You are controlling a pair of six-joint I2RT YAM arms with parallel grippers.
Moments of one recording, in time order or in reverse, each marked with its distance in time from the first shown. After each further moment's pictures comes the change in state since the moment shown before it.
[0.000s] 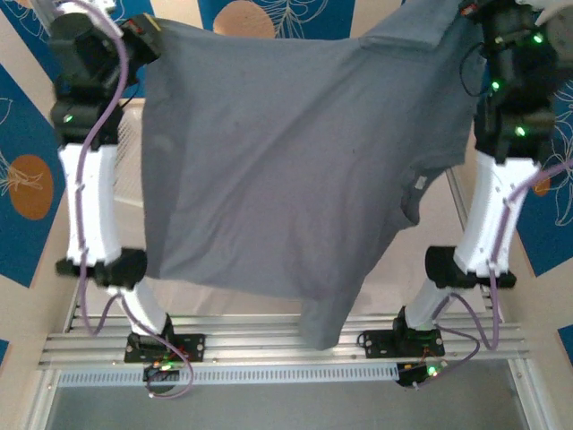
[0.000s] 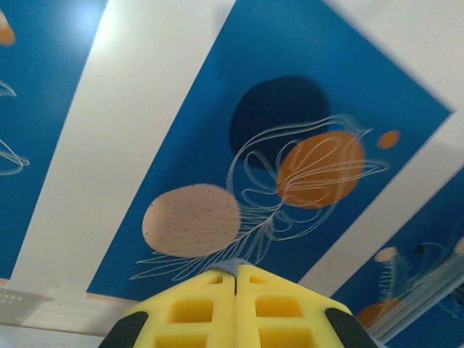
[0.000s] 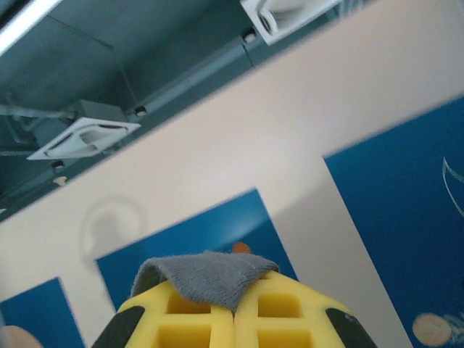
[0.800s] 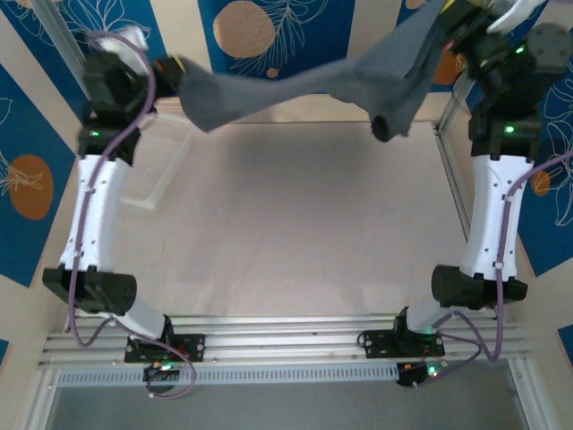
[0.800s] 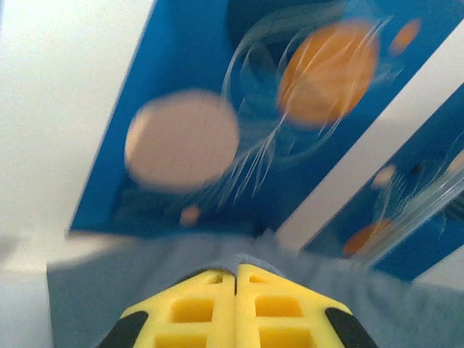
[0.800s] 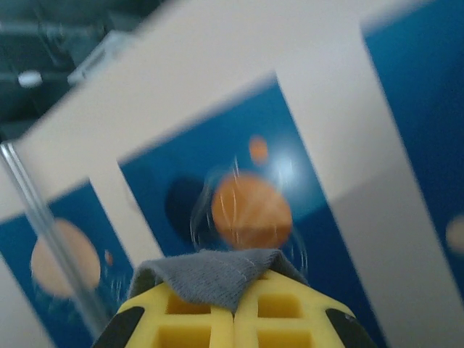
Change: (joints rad) left arm 0.013 -0.269 -0.817 0.380 0.195 0.033; right arm -0.068 -0.227 -0.637 0.191 -0.362 0.036
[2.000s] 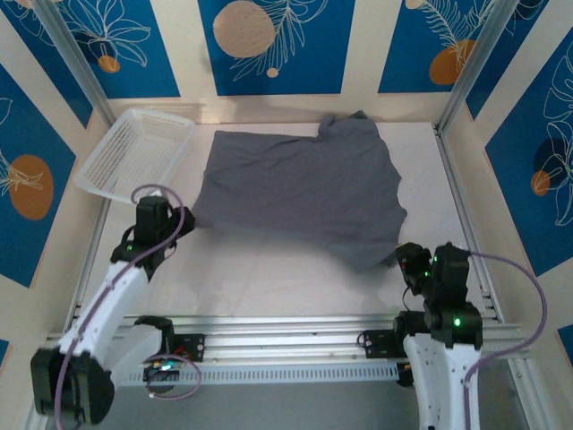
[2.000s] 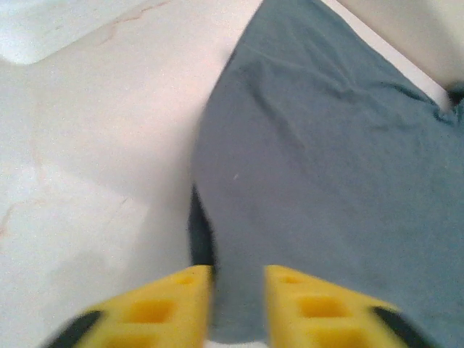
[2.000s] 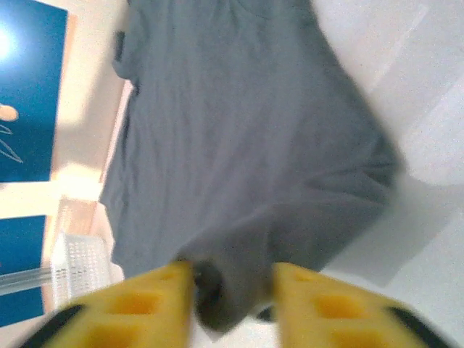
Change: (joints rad) left arm -0.074 -0.701 -1.172 -0.040 -0.366 -0.143; right arm 0.039 -1.315 -1.451 -0.737 0.314 0.507
